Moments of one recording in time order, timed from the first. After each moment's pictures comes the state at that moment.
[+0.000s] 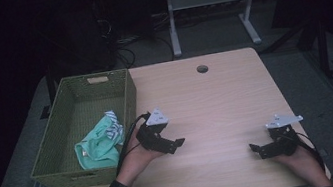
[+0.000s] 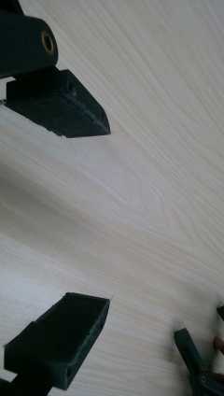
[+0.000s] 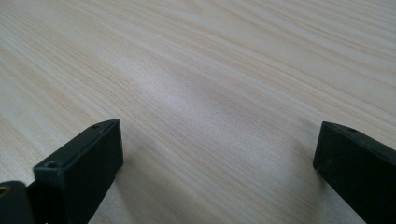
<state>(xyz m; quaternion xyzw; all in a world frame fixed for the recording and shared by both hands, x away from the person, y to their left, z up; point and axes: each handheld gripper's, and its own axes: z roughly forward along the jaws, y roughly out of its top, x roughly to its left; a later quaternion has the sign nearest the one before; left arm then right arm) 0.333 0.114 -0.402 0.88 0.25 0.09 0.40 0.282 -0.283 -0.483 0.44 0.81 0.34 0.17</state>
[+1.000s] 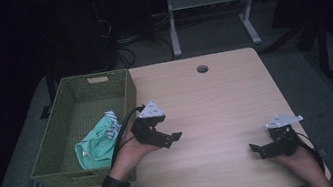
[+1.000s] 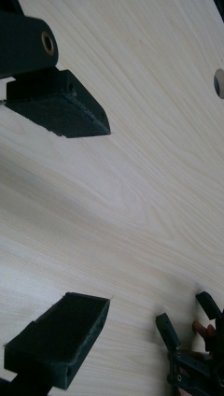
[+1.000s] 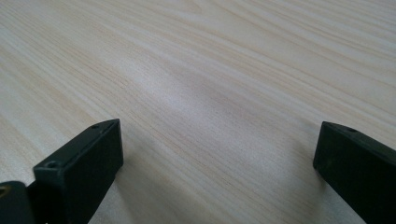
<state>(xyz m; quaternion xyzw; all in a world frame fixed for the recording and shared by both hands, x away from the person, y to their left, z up) 0.340 0.122 -0.378 0.87 0.24 0.08 0.42 0.282 -0.283 -0.483 0.44 0.81 0.34 0.17</state>
